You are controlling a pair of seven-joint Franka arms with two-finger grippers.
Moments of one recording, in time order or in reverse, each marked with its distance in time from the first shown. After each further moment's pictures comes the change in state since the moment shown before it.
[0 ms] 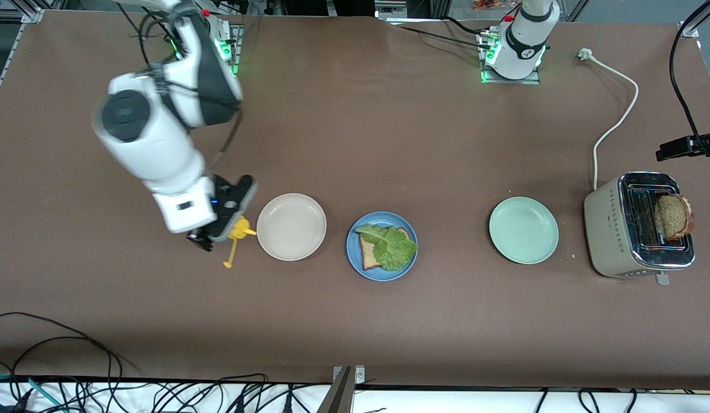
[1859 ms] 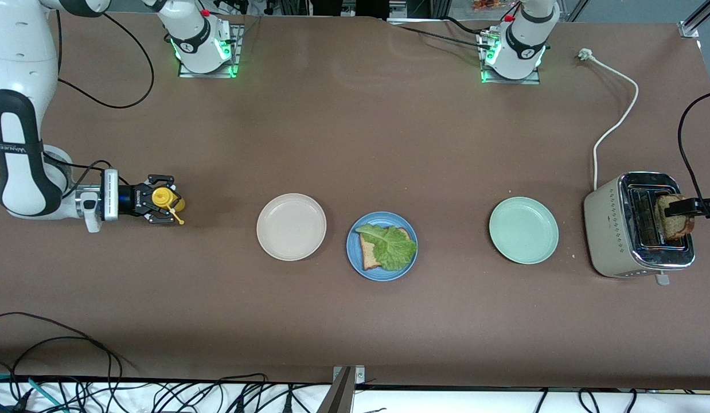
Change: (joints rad) left arm 0.185 0.320 0.006 0.054 -0.045 0.373 0.290; right arm -0.631 0.288 0.011 -0.319 0.953 -0.517 -1.473
